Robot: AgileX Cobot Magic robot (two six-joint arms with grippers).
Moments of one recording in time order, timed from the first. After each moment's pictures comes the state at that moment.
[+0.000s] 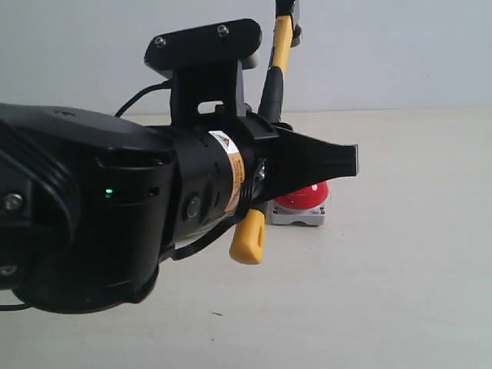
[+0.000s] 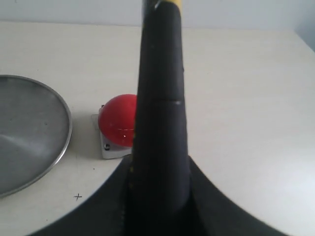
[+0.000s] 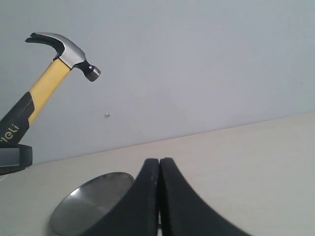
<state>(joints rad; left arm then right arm) -1.20 1.59 -1.08 1.24 0.62 -1.87 0.25 0.12 0.00 1.00 -0.10 -0.66</state>
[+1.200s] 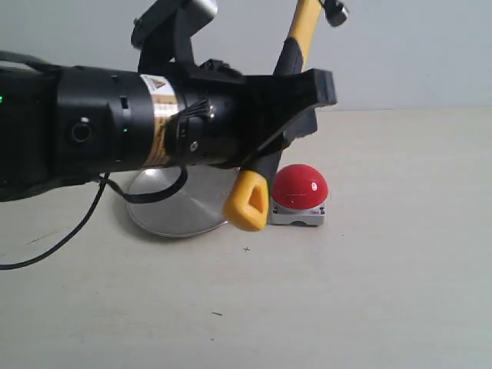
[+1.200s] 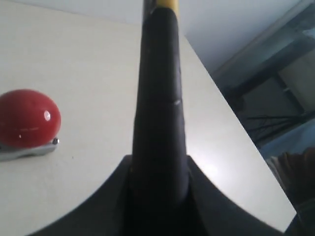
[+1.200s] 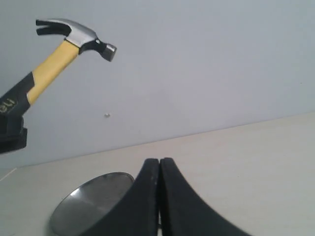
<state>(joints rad) -0.92 1.49 -1.00 1.31 -0.03 -2.02 0.25 0.12 0.00 1.00 -0.10 -0.66</state>
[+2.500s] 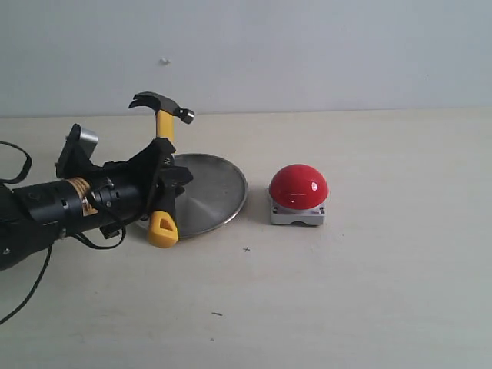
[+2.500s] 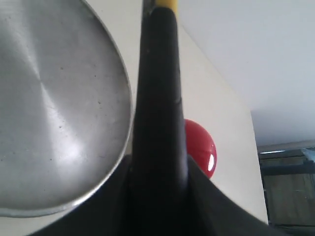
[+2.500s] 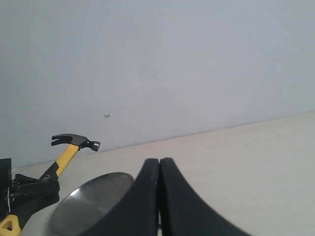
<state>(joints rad) -0.43 1.85 -0.70 0.48 -0.69 -1.42 0.25 0.12 0.00 1.00 -0.10 -0.66</state>
